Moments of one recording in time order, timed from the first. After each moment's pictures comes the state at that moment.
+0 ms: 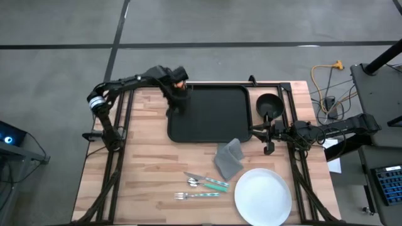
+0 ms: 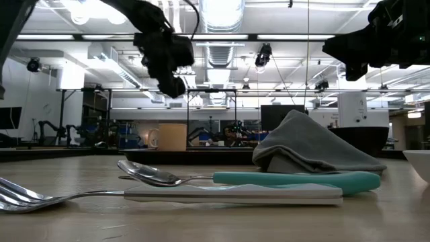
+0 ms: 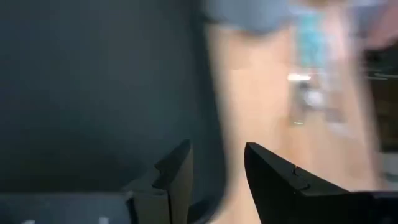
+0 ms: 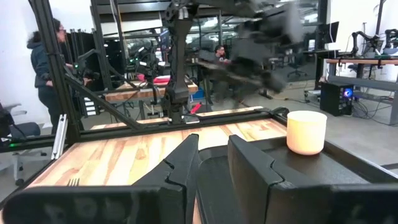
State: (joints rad) left arm 0.58 1.73 1.45 -1.11 0.64 0.60; right arm 0.12 0.47 0.01 0.57 0.24 0.10
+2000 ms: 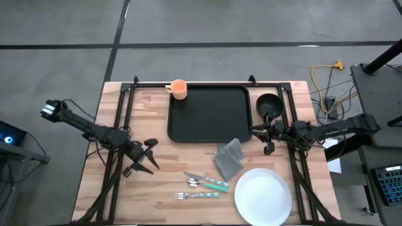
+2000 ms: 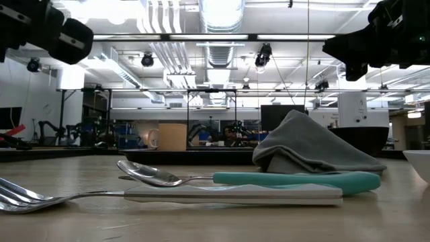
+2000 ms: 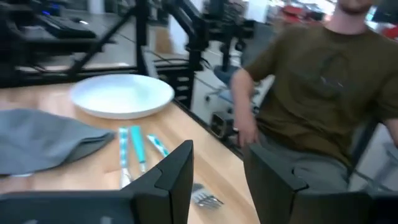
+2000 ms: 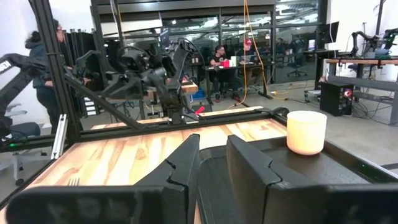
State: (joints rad) left arm -0.39 0.59 0.16 0.36 0.25 -0.11; right arm 0.12 0.47 0.01 0.57 0.24 0.10
